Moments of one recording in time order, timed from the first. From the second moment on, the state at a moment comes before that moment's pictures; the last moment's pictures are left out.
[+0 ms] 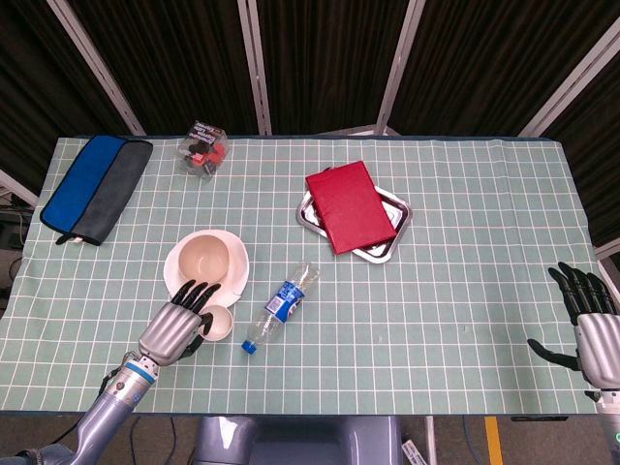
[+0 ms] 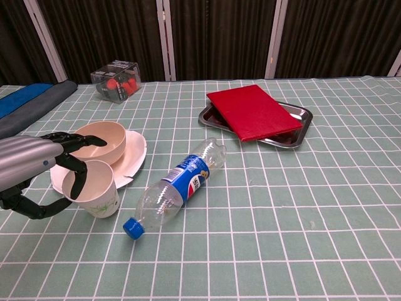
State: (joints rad) left arm -0.45 -1.44 0.04 -1.70 1.42 1.14 0.45; right arm 0.09 -1.04 0.07 -1.59 -1.54 1.51 0.19
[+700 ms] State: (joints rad) left arm -0.45 -1.43 0.03 -1.71 1.37 1.13 0.50; right arm 0.09 -1.04 0.07 -1.59 -1.55 1.51 0.19
